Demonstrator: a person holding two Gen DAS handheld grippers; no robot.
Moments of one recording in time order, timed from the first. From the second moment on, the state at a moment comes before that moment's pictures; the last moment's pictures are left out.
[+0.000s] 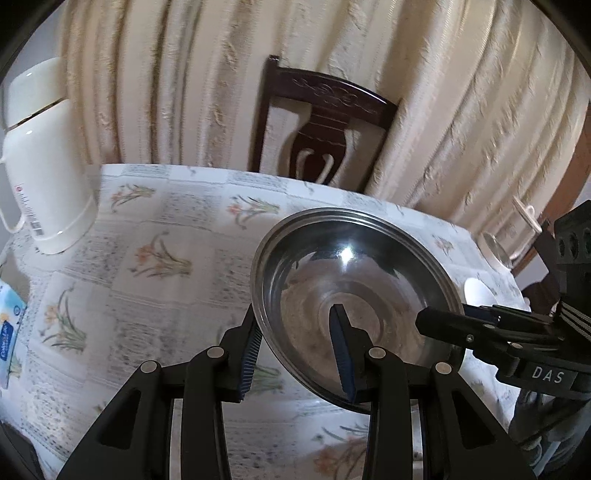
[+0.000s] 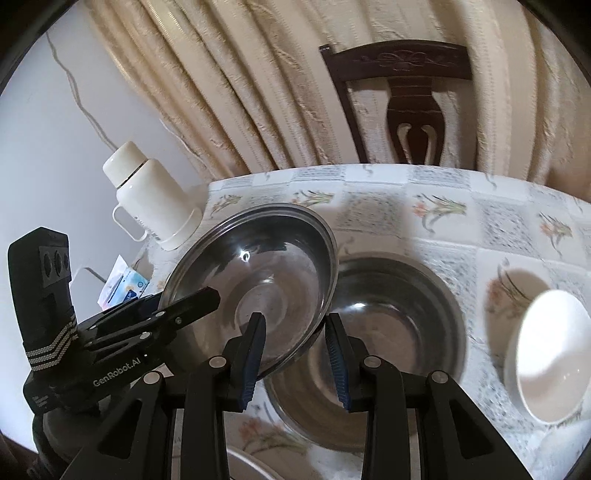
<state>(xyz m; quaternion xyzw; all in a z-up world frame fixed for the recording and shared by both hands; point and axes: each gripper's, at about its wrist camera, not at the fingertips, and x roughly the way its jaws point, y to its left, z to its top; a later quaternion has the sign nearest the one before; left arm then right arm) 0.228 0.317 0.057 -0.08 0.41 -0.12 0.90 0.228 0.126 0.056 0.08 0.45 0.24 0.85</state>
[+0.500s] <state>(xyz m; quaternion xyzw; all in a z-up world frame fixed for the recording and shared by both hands) 0.231 0.268 0.033 -0.03 0.45 -0.14 0.88 0.223 0.088 0.034 0.11 0.47 0.22 0.85</state>
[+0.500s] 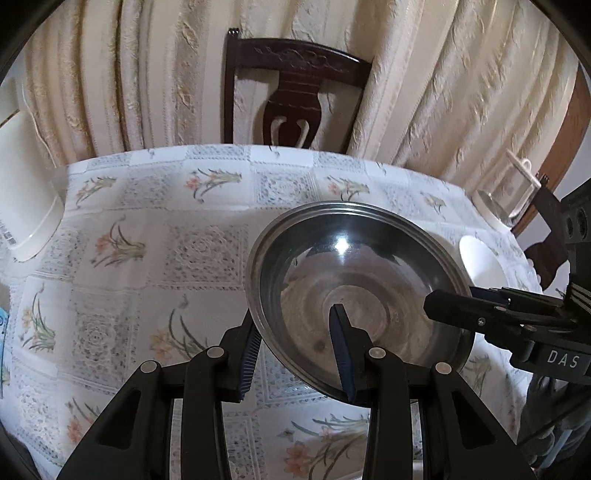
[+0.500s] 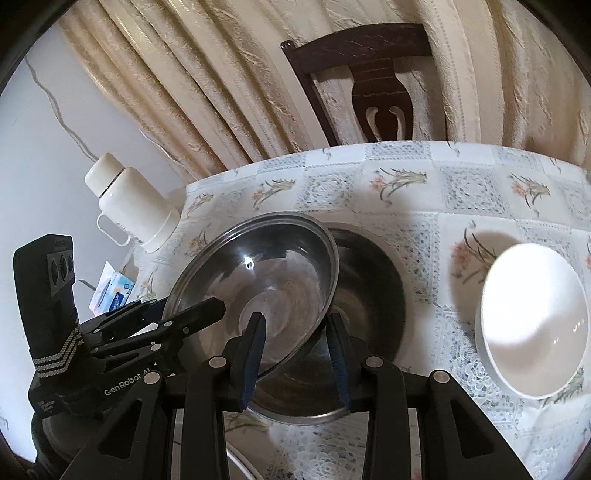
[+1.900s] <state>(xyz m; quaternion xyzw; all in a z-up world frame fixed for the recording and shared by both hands) 0.224 0.244 0.033 -0.01 0.47 -0.13 0.87 0.204 0.038 0.023 0.16 0.45 0.19 0.86</state>
